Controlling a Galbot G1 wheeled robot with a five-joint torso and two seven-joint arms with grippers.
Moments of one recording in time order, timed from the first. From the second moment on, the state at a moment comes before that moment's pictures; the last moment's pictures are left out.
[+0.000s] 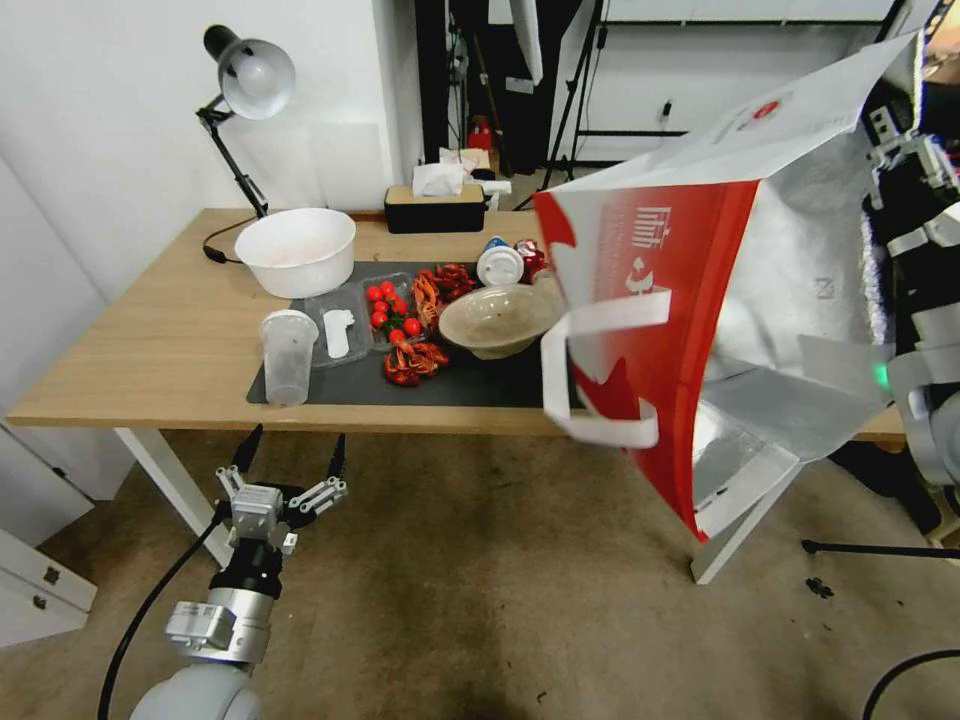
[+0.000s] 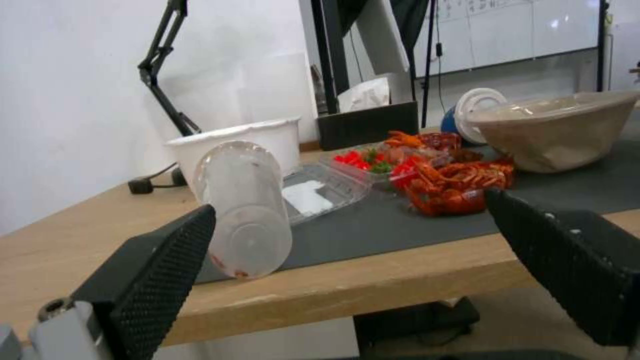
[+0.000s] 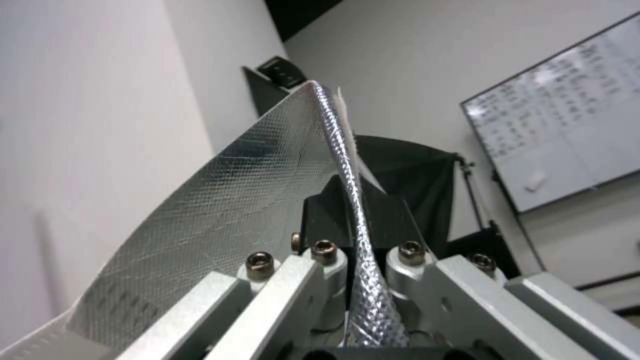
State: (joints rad) left arm 1.73 -1.32 -0.59 -2.13 -0.14 -0.26 -0.02; right arm -1.08 0.79 0.79 2.17 1.33 0.05 0.09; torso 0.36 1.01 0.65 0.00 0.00
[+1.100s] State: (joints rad) left arm 1.72 -1.30 -0.58 -2.12 -0.14 -0.26 -0.01; right arm -1.06 0.77 0.78 1.88 1.23 0.05 0.09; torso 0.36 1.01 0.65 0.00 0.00
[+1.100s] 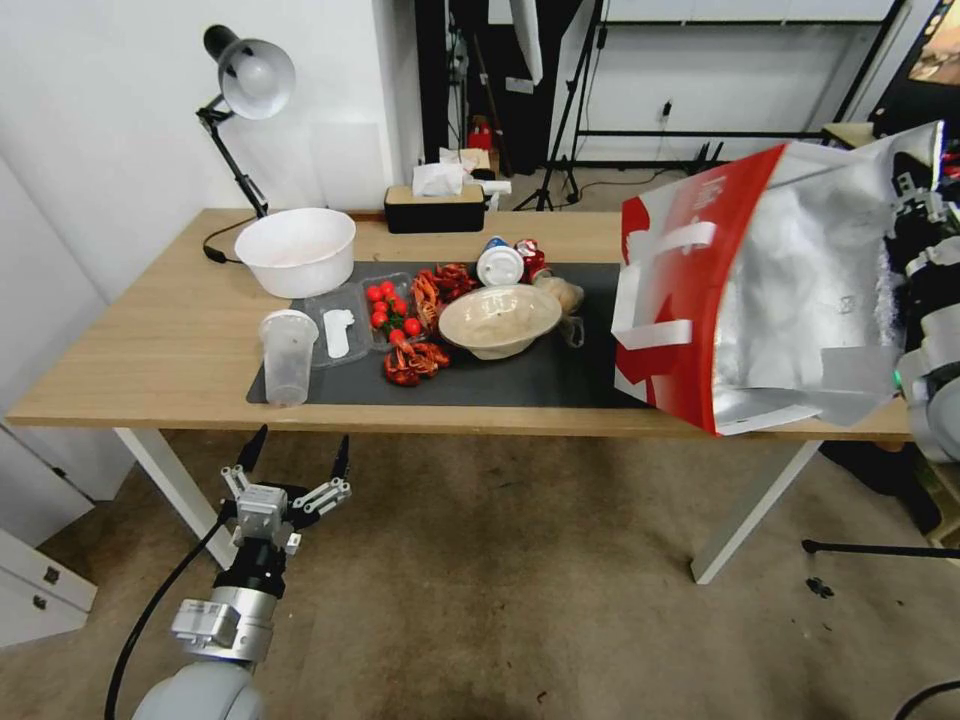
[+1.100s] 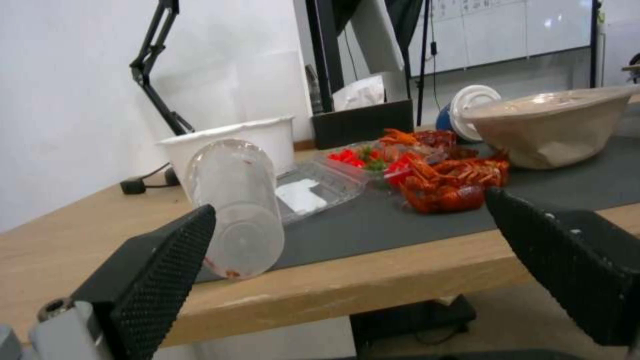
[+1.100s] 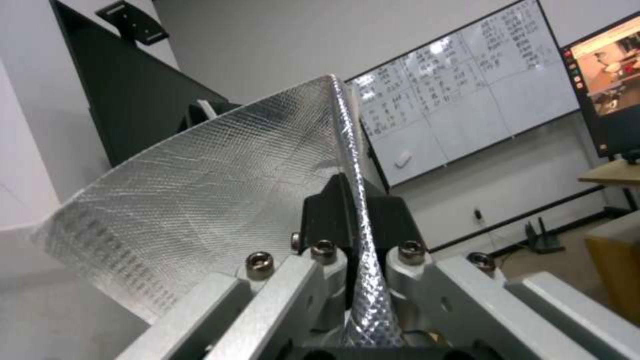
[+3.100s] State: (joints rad) left arm 1.71 -1.29 -0.59 -2.07 -0.17 -0.29 -0.02; right arm -1.50 1.22 0.83 2.10 0.57 0.09 -0.21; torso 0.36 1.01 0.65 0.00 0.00
